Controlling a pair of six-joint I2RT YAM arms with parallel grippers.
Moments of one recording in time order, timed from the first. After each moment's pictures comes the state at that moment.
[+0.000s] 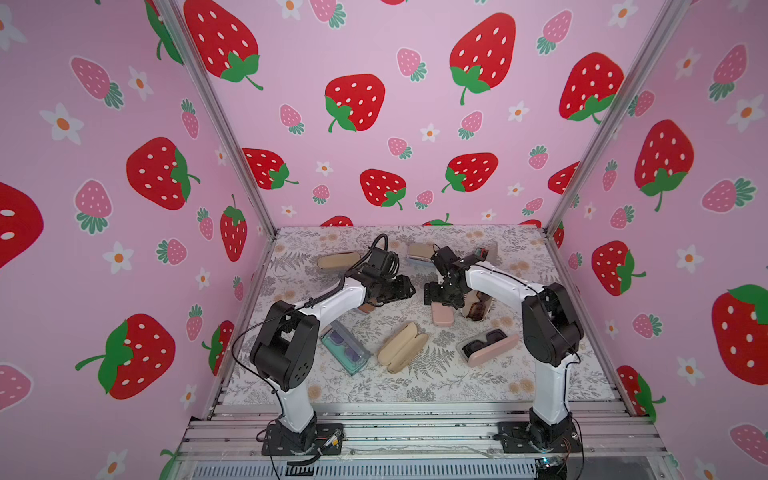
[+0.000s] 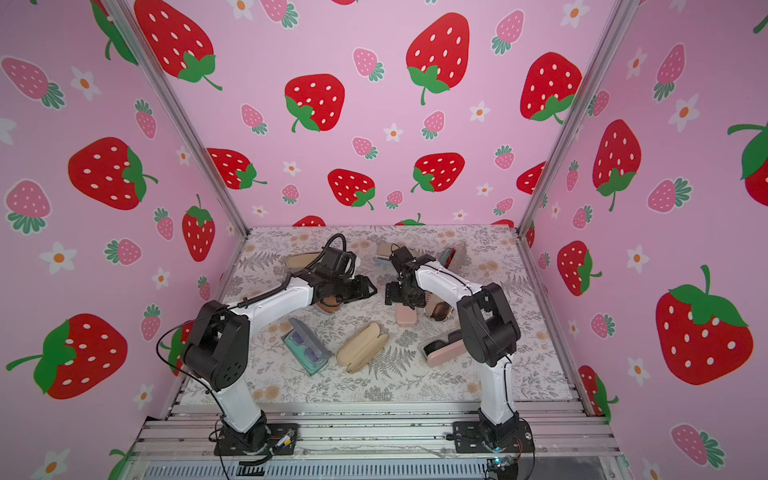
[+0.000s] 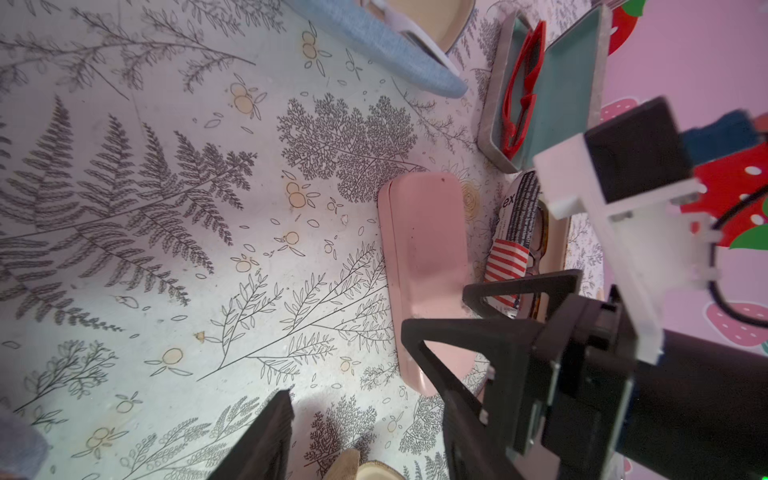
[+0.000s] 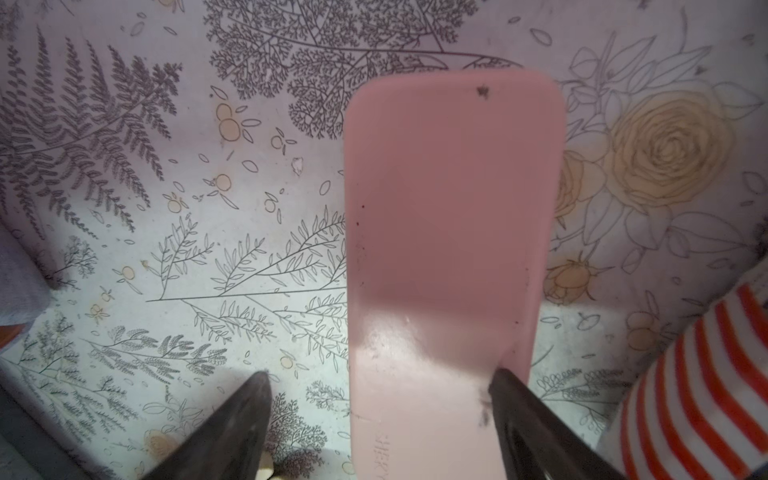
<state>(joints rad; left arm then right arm) -0.50 1.78 1.27 -0.36 0.32 -0.60 0.58 2.00 1.55 -0.89 0.11 0.56</state>
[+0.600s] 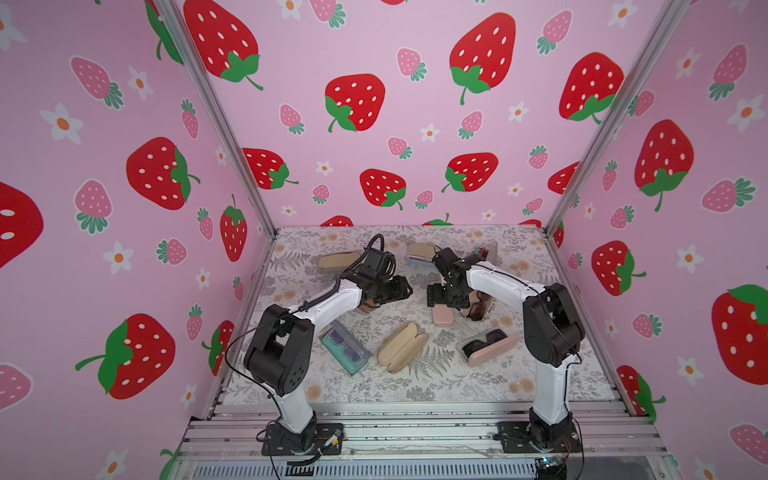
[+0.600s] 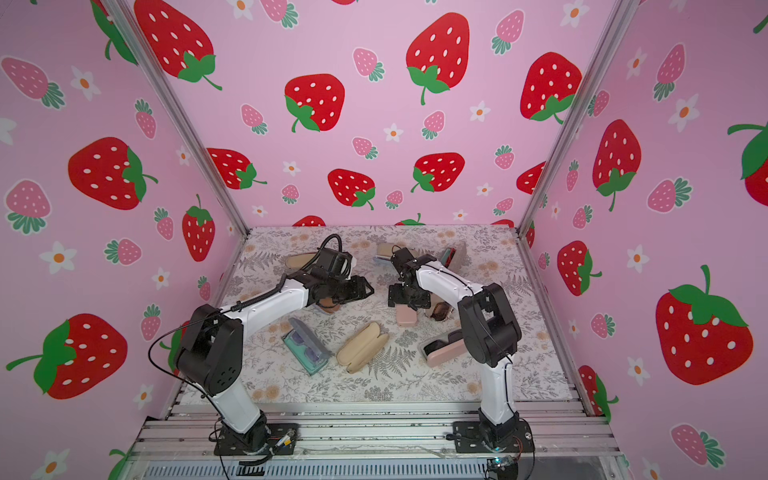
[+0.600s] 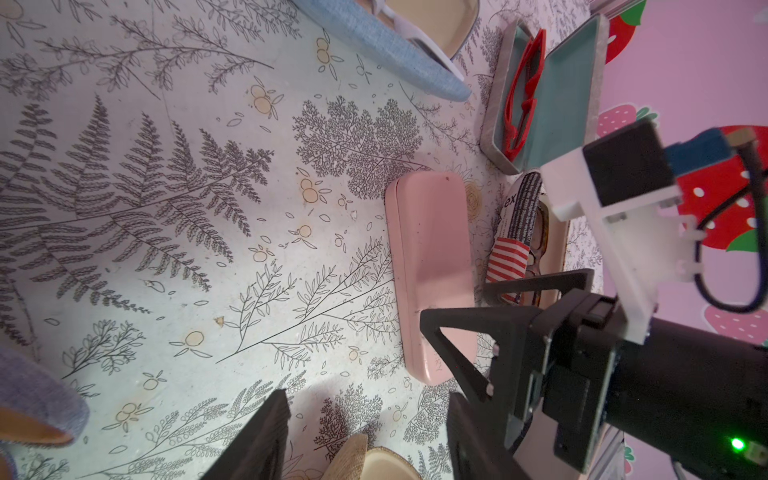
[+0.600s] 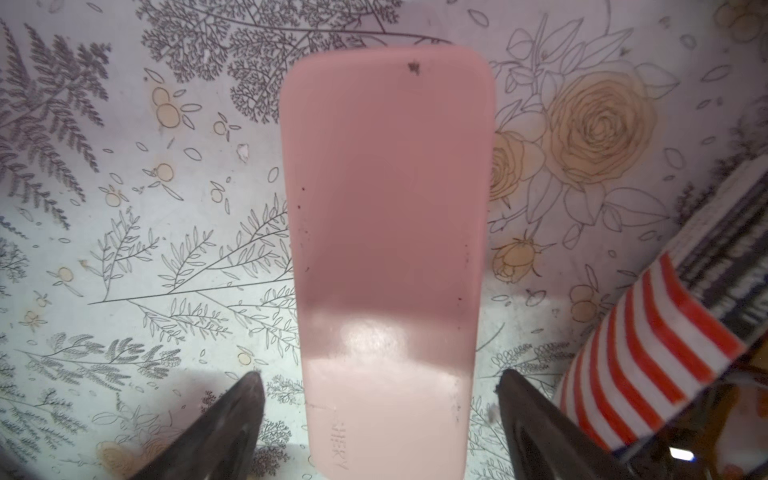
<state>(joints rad) -0.49 1.75 1.23 -0.36 0.32 -0.60 0.58 2.00 1.55 -0.94 0.17 0.55</state>
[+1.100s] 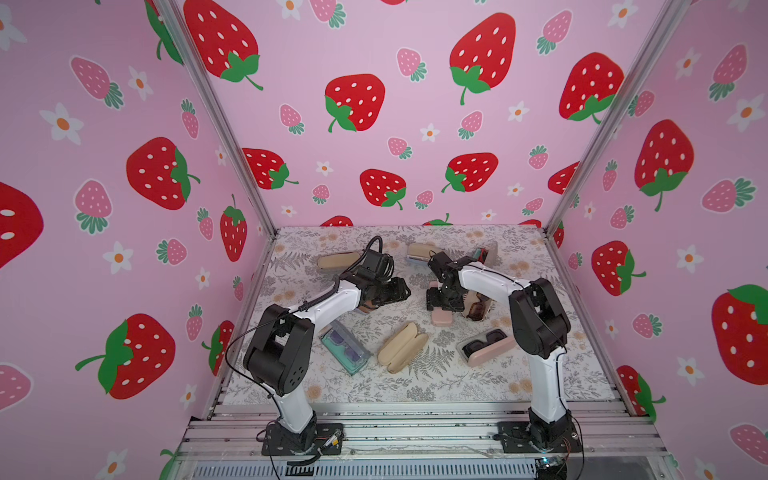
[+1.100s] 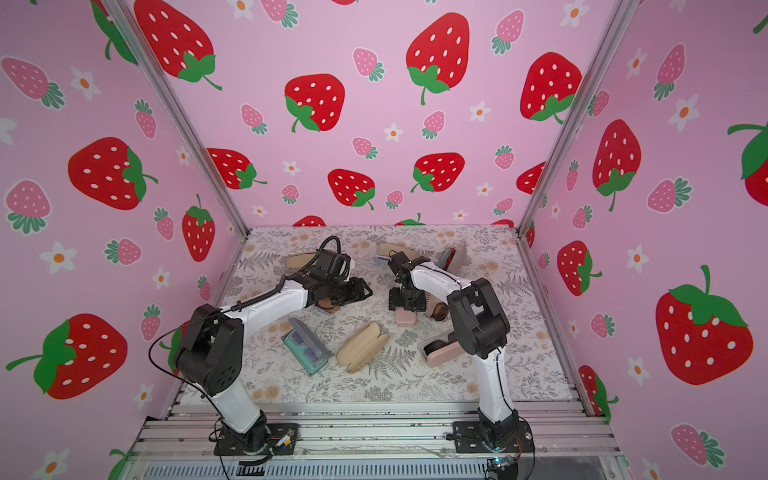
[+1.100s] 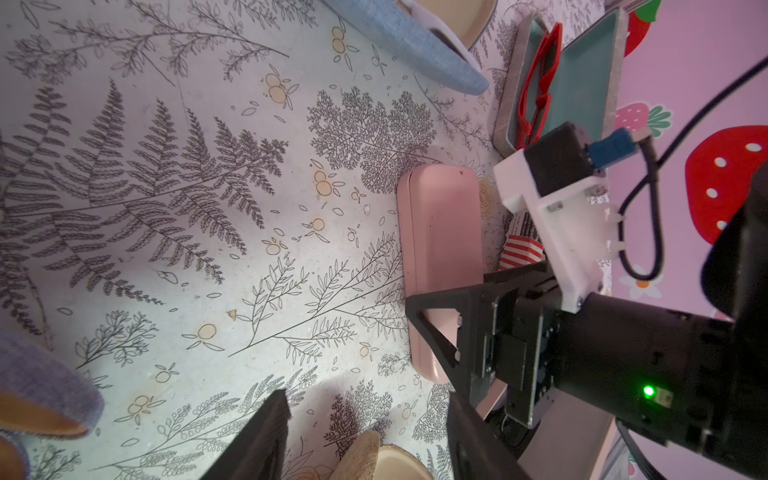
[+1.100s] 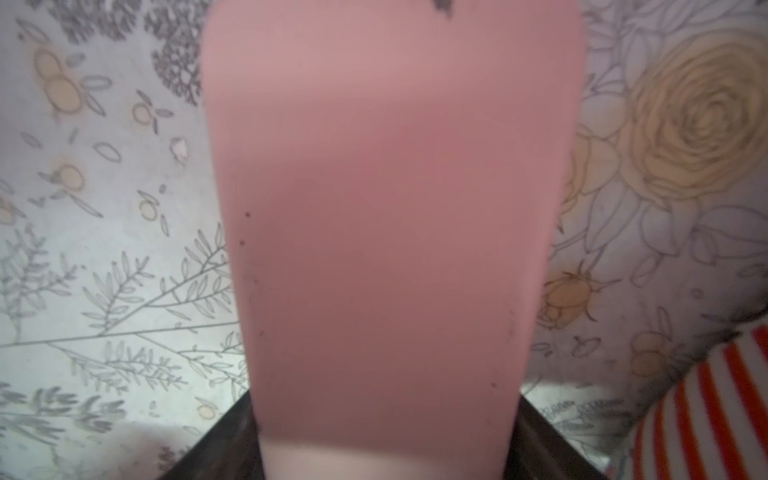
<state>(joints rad) -0.47 1.75 1.21 -0.36 0.32 -0.59 0.59 2.11 1.60 -0.94 0.14 0.55</state>
